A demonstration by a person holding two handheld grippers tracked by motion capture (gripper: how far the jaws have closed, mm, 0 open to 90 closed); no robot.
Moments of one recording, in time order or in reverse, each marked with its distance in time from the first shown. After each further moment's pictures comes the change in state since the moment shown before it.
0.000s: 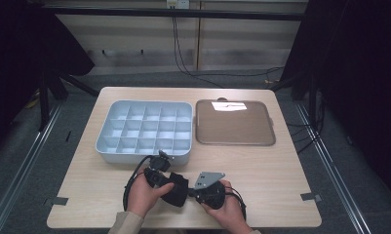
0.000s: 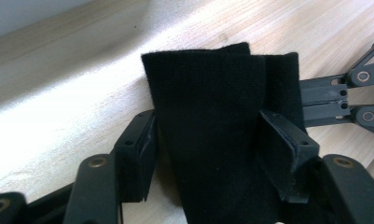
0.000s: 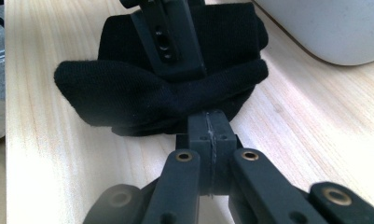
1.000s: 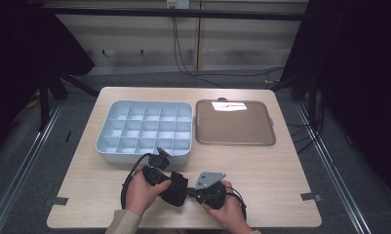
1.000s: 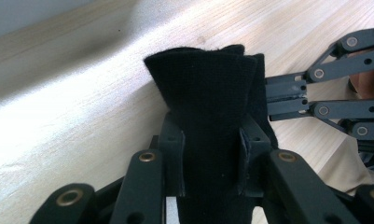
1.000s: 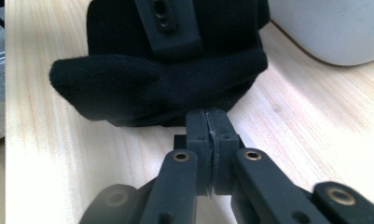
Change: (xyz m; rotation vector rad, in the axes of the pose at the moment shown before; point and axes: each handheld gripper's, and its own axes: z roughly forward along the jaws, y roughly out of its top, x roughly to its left) left arm -0.002 0.004 -0.015 0.012 -0.039 -0.011; right arm -0.001 -0.002 -0.001 -0.012 -0.002 0.003
